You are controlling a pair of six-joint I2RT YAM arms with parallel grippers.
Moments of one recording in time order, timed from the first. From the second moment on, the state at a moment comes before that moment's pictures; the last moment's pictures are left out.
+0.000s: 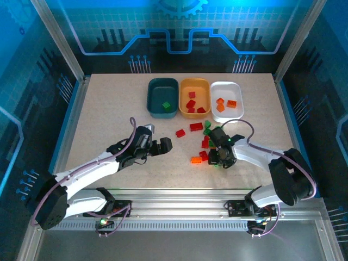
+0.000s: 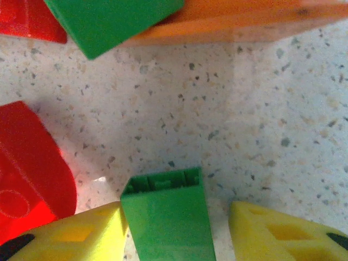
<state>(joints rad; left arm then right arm) -0.65 1.16 0.64 -0.25 0.04 -0.84 0.54 1.44 0.71 -0.67 0.05 0.61</state>
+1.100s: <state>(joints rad) -0.20 1.04 0.52 -0.28 0.41 -0.98 0.65 2.31 2.06 -0.62 0.08 0.37</state>
